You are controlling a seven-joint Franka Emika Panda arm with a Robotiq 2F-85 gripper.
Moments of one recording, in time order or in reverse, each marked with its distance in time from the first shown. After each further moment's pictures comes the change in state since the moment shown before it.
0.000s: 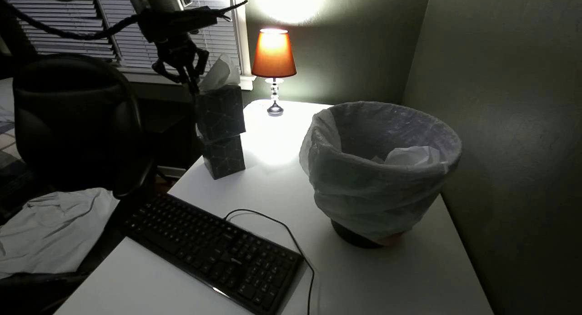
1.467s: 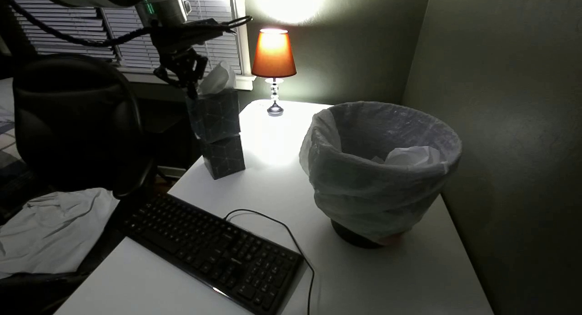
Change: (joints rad) arm 0.006 0.046 -0.001 0.005 0.119 0.066 -0.186
